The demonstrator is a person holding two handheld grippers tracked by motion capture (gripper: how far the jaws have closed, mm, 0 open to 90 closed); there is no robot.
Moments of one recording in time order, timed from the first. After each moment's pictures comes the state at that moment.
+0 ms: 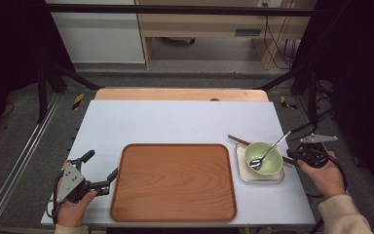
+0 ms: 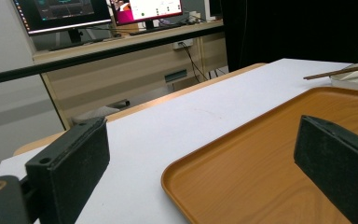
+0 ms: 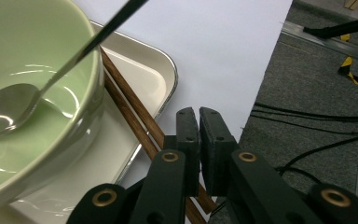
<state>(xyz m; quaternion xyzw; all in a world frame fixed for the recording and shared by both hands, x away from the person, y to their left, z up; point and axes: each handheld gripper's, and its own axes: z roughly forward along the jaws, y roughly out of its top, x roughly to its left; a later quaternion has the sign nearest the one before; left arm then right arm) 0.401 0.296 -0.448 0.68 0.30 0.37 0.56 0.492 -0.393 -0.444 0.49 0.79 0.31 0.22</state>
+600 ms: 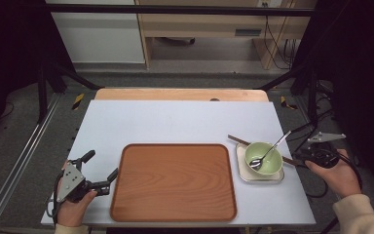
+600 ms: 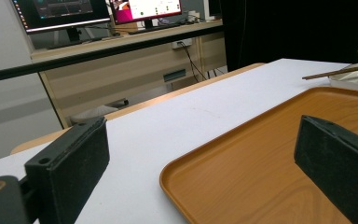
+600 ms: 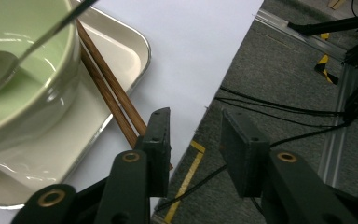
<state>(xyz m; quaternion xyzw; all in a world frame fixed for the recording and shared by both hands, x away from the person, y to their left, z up) 0.402 0.296 -0.449 0.68 0.30 0.37 0.56 0.486 -0.410 -0.426 0.47 0.81 0.26 0.23</state>
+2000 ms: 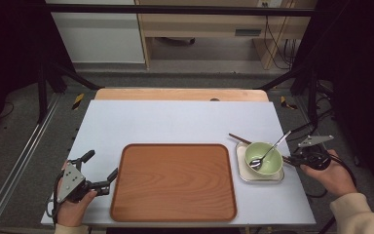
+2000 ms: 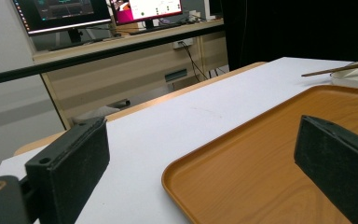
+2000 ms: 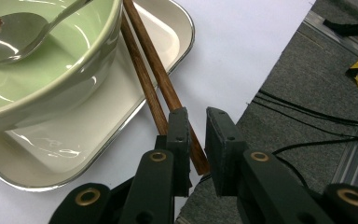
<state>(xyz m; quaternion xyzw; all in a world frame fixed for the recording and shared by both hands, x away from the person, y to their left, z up) 0.402 0.296 -0.449 0.68 0.29 0.38 0.55 0.490 -0.397 -0.441 0.43 0.85 0.25 0.20</state>
